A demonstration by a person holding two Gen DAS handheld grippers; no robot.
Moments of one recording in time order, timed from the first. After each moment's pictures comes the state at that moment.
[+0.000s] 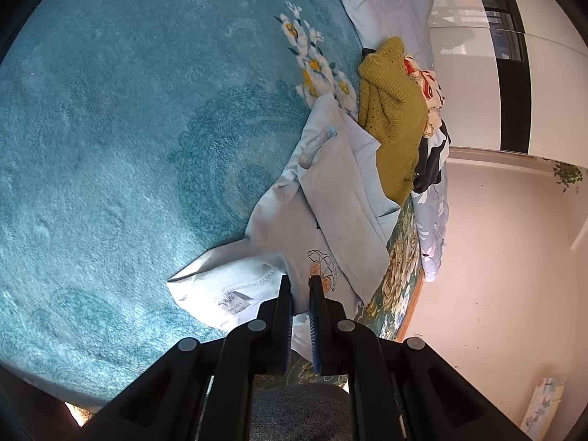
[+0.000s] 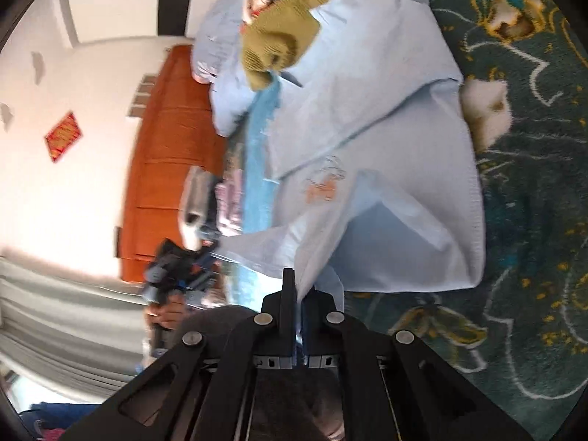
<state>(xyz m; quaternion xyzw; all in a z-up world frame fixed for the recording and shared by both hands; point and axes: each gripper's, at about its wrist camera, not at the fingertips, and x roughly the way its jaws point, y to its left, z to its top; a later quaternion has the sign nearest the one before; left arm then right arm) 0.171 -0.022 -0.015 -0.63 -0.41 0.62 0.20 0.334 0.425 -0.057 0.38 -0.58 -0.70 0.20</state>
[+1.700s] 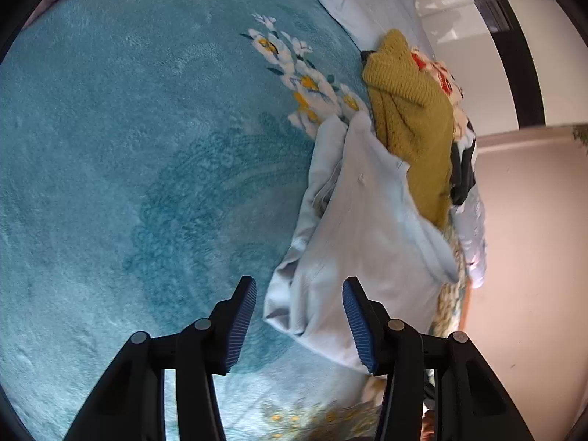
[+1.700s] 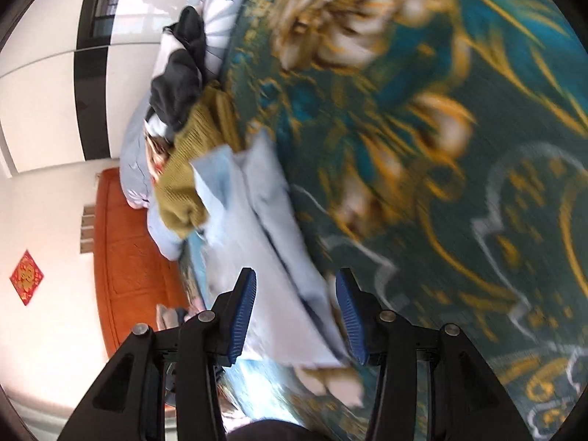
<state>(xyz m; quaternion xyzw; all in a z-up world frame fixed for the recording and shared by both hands) 0.125 0.032 -0.044 -0.61 -0.28 0.72 0.19 0.340 0.538 -0.083 0.39 -0.63 -0.67 -0.06</state>
